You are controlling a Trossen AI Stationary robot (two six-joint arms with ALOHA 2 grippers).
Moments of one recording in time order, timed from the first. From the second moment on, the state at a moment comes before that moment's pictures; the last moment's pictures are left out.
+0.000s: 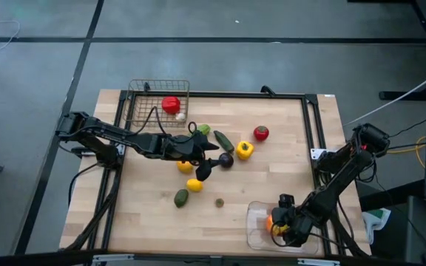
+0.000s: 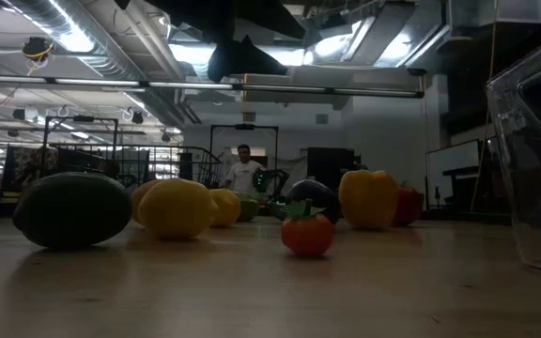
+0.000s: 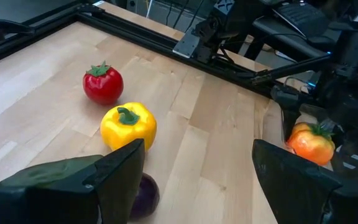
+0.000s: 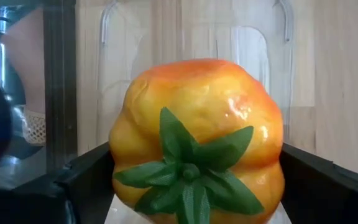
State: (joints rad) left arm -0.11 1.50 0.99 0.09 -0.26 -0.41; right arm 0.92 1.55 0.90 -0.52 0.11 0.94
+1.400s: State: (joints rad) left arm -0.11 1.50 0.99 0.09 -0.26 -0.41; right arm 0.82 1.12 0.90 -0.56 0.49 0.93
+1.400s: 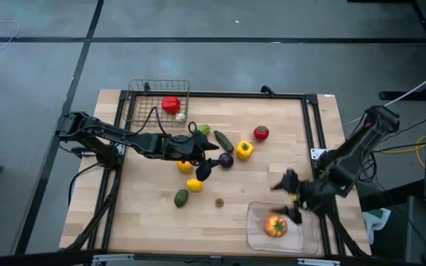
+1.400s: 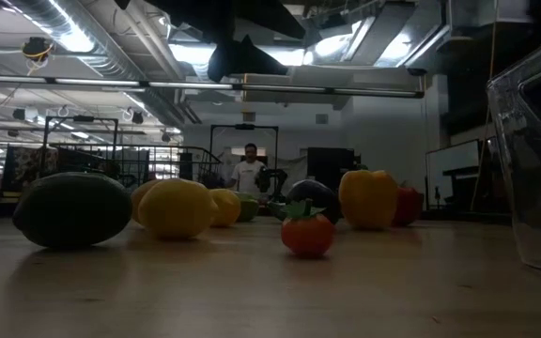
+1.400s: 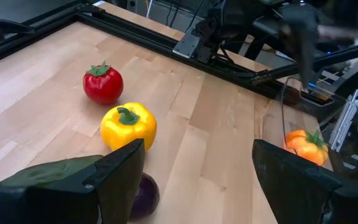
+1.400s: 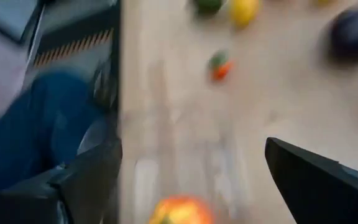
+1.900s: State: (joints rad) left arm -0.10 1.50 0.99 0.08 -0.26 -0.41; right arm 0.12 0.97 0.90 -0.69 0.43 0.64
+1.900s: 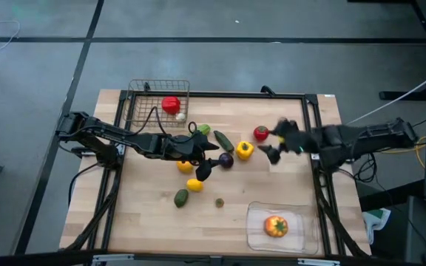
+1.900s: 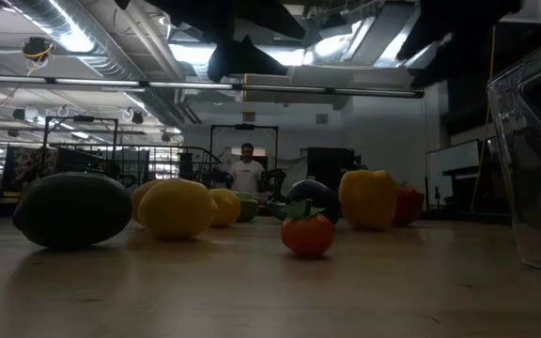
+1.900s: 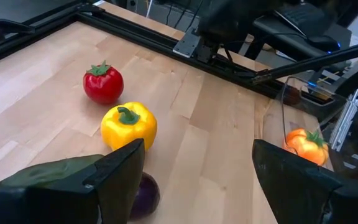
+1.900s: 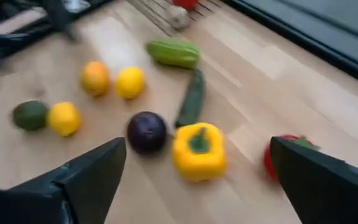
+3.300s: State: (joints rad) left arm -0.10 1.50 0.99 -0.05 -0.26 -0.41; right arm -0.59 1.58 0.90 -0.64 -0.18 0.27
